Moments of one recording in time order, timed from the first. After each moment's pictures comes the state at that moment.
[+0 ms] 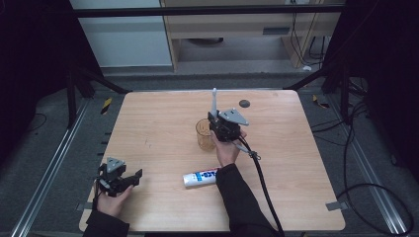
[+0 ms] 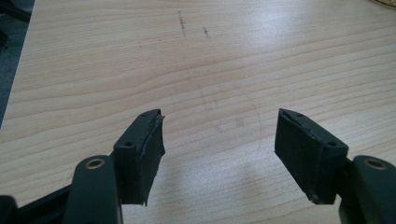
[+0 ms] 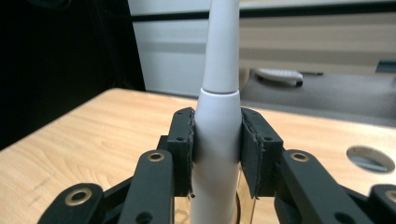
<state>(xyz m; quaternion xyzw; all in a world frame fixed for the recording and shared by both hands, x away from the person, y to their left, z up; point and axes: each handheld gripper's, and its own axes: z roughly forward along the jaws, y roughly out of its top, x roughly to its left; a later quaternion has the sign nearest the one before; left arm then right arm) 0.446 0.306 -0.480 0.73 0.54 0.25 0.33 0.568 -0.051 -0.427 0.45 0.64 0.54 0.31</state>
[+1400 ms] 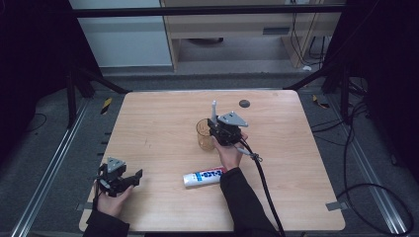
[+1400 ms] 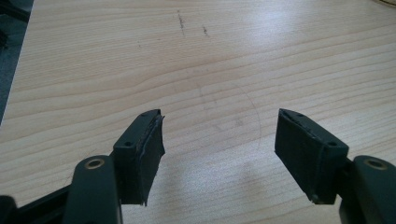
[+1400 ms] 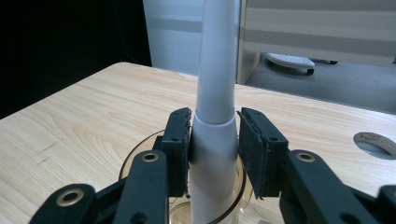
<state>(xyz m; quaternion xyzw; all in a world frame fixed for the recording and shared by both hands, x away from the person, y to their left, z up) 0.446 0.305 -0.480 0.73 0.54 0.25 0.33 0.563 -0.054 -0.433 0.43 0.68 0.52 0.29</state>
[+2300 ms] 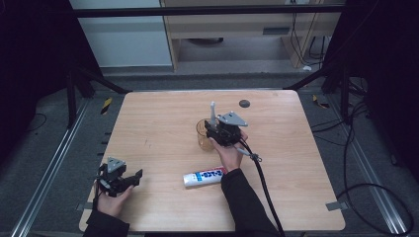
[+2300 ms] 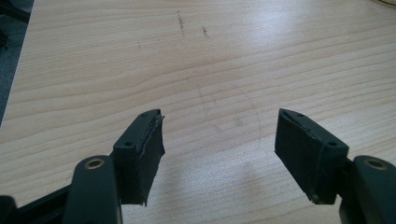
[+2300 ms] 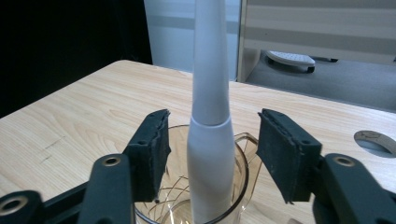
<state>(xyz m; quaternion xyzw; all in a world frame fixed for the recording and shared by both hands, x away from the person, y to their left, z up) 0.446 0.305 -0.480 0.73 0.54 0.25 0.33 0.561 -0.053 -0.430 0.43 0.68 0.52 0.29</state>
